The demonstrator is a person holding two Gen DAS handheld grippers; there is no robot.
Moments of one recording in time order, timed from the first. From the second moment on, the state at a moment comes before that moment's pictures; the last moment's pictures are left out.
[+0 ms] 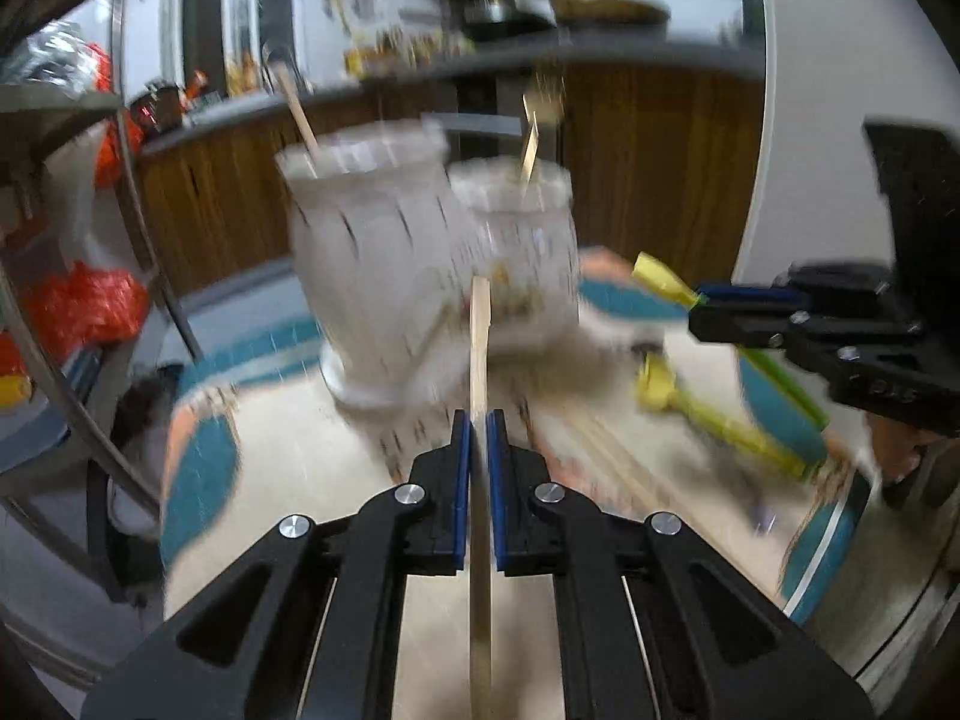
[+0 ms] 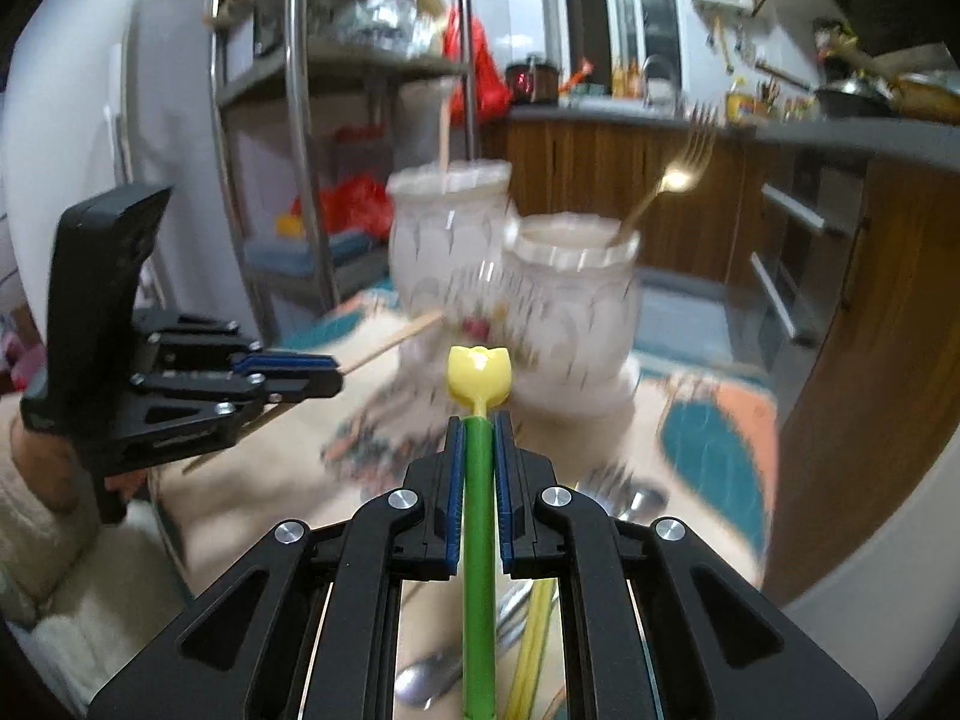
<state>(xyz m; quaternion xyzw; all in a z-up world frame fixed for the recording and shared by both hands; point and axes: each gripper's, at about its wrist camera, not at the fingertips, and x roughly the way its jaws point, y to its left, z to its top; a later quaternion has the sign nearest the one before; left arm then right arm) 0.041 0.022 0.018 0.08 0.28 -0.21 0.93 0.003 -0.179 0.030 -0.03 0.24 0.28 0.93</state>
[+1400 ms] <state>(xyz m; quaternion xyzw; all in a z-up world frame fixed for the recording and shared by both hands) 0.163 0.012 0.095 -0.03 0.04 -0.14 0.99 0.141 -0.153 0.052 0.02 0.10 0.25 0.96</state>
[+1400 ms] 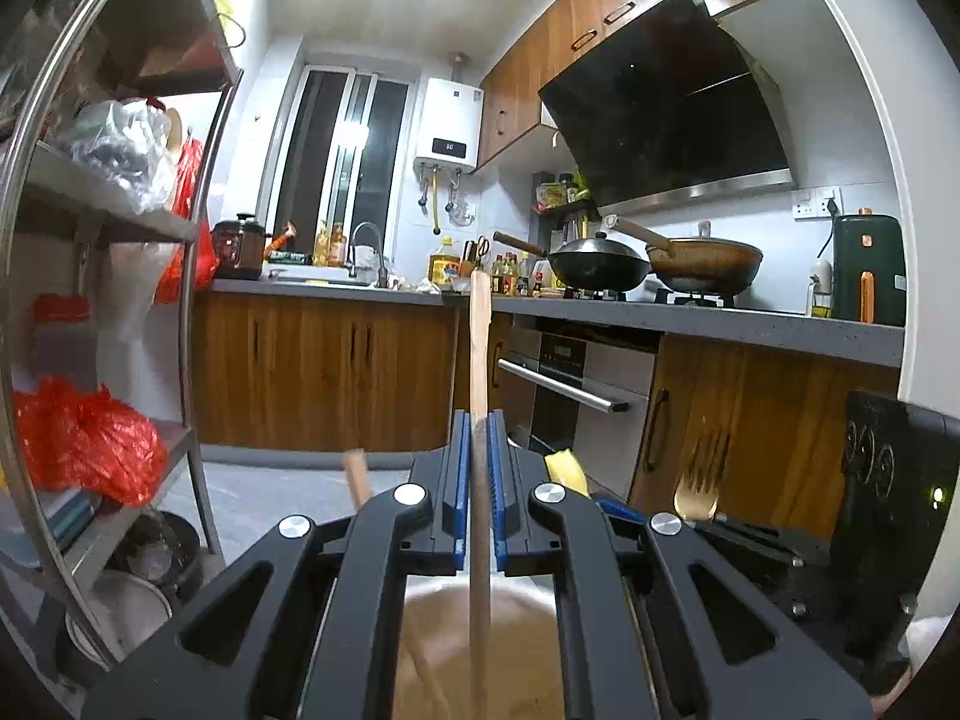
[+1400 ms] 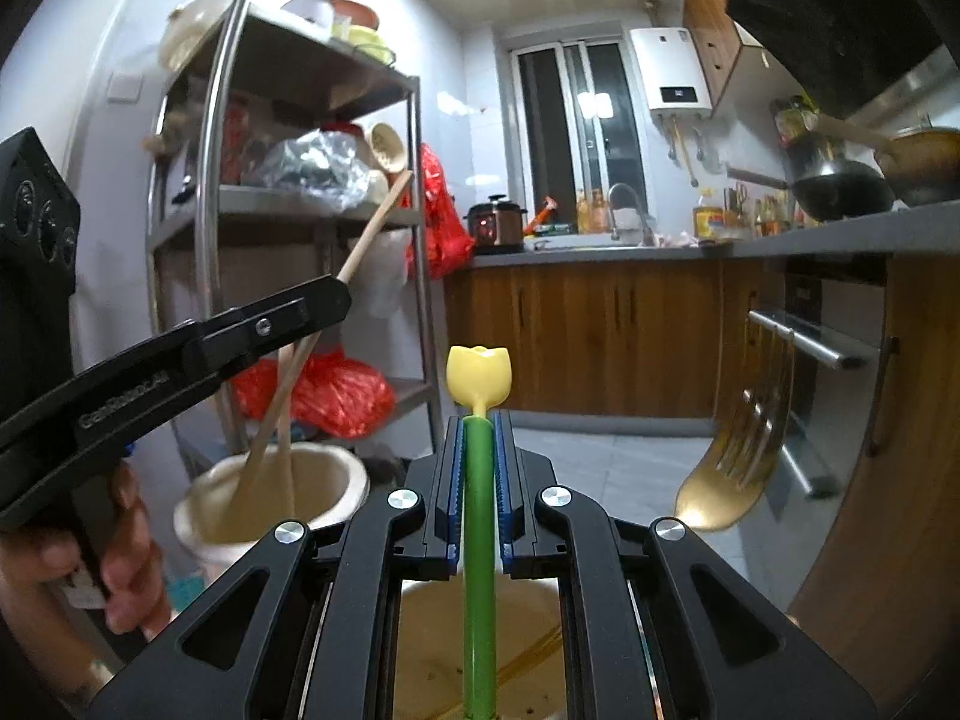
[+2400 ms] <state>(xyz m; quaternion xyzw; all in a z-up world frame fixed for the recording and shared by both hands) 0.122 0.021 0.071 -0.01 0.11 -0.14 0.98 0.098 -0.172 0.046 0.01 0.14 0.25 0.96</state>
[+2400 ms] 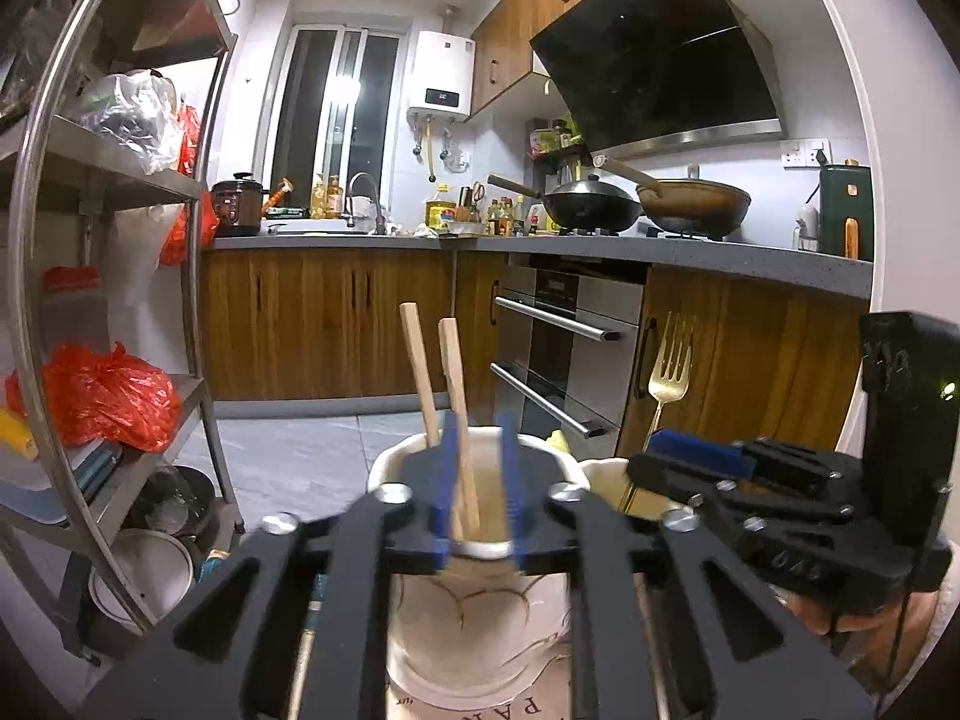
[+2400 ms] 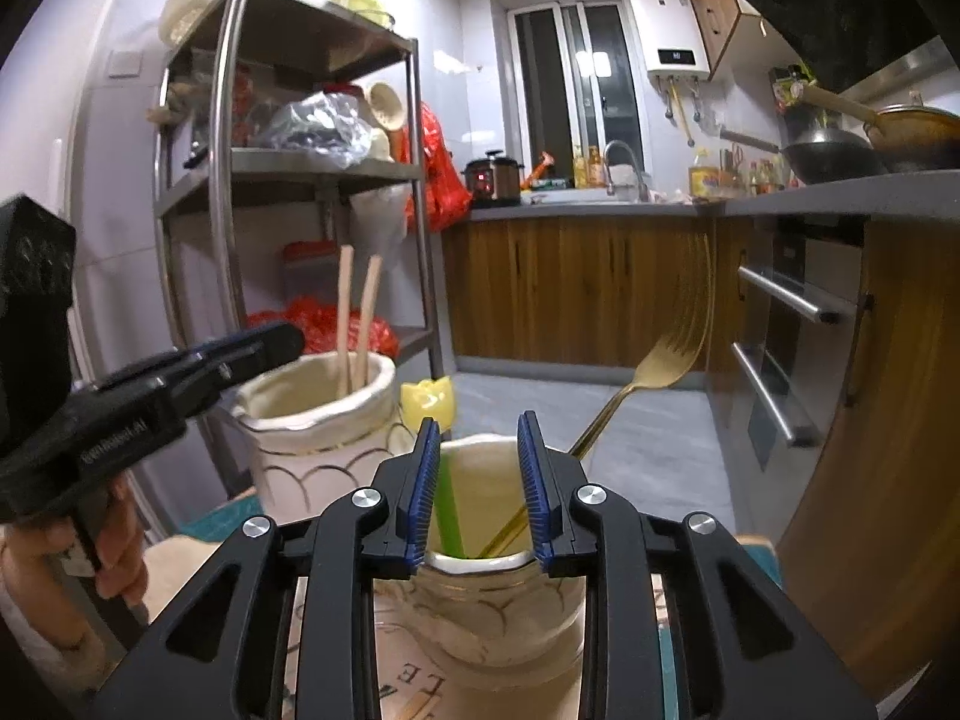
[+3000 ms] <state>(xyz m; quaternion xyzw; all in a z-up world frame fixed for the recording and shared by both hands) 0.073 0.039 0.056 -0.04 0.09 -0.09 0.99 0.046 -0.218 0.052 0.06 0.11 0.21 0.97</state>
